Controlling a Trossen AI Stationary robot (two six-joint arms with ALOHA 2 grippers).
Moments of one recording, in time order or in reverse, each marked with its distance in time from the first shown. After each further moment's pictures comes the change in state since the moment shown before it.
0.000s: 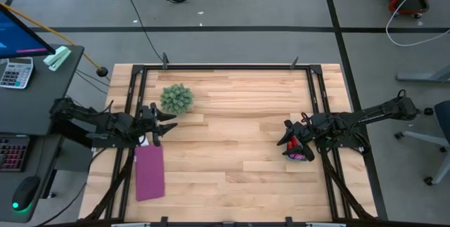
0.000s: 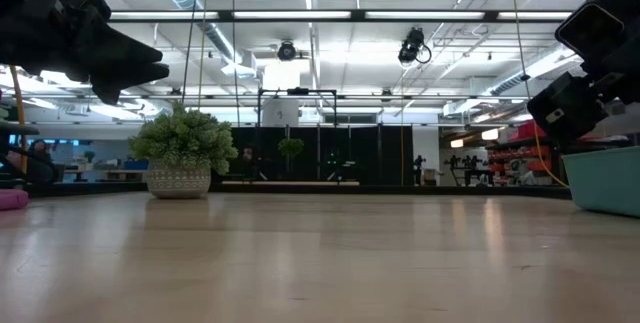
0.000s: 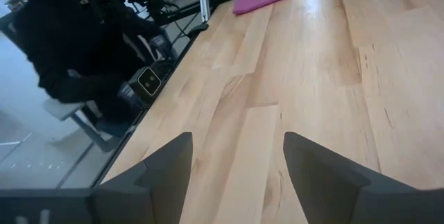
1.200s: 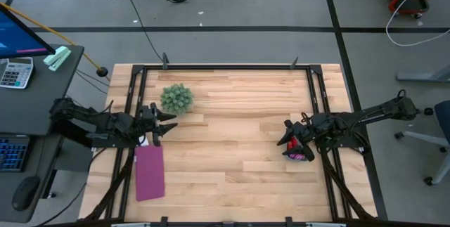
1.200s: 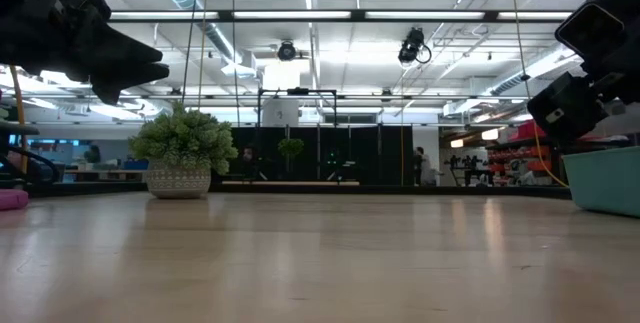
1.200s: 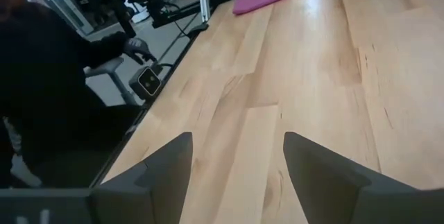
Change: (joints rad) left arm 0.000 0.000 0.000 0.000 0.000 0.000; right arm 0.000 0.000 0.001 0.000 0.000 0.001
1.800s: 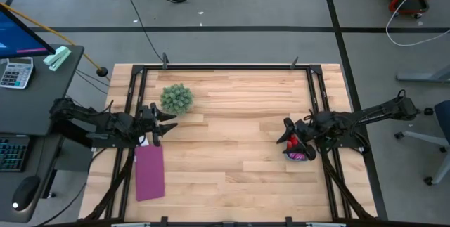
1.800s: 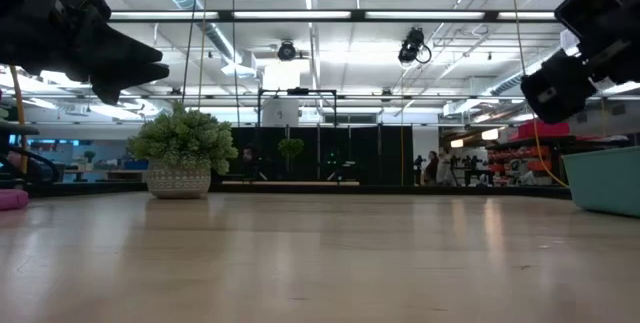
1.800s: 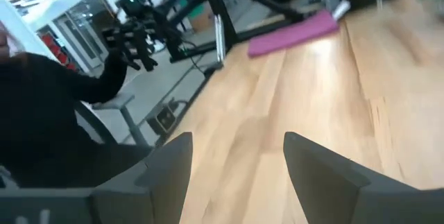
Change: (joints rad) left arm 0.000 0.000 0.000 0.000 0.000 0.000; right arm 0.000 0.000 0.000 0.161 0.000 -0.005
